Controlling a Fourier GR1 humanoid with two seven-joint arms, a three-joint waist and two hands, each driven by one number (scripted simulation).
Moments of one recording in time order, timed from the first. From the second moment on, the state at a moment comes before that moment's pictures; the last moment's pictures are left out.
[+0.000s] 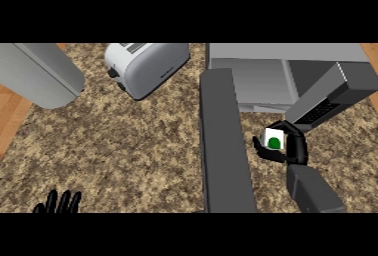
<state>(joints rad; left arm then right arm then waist) 0.70 0.10 -0.26 -2.00 0.22 -0.10 -0.57 -0.57 -0.14 -0.34 -0.22 0.05 -0.19 -1.06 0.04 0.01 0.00</state>
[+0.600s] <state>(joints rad) 0.71 0.12 -0.23 -2.00 0.25 -0.12 -0.57 -0.53 -0.12 -0.36 -0.28 0.03 -0.14 -1.10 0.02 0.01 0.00</state>
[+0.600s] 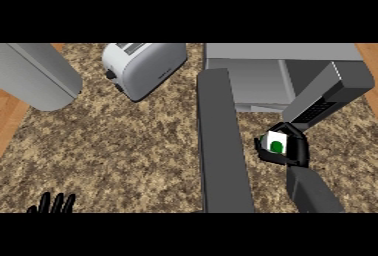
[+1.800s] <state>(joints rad) 0.81 0.12 -0.26 -2.03 0.24 -0.11 -0.62 0.03 -0.03 -0.06 -1.31 -0.09 0.06 -0.70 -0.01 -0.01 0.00</state>
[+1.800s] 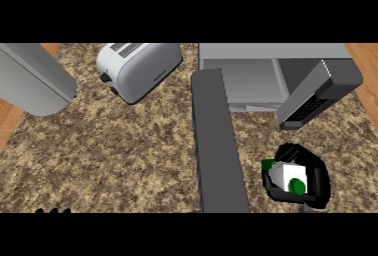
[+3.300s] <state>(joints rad) 0.78 0.17 -0.16 -1.97 0.32 -0.18 -0.64 -0.64 -0.03 -0.09 -0.59 -0.07 -0.36 -0.66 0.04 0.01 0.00</state>
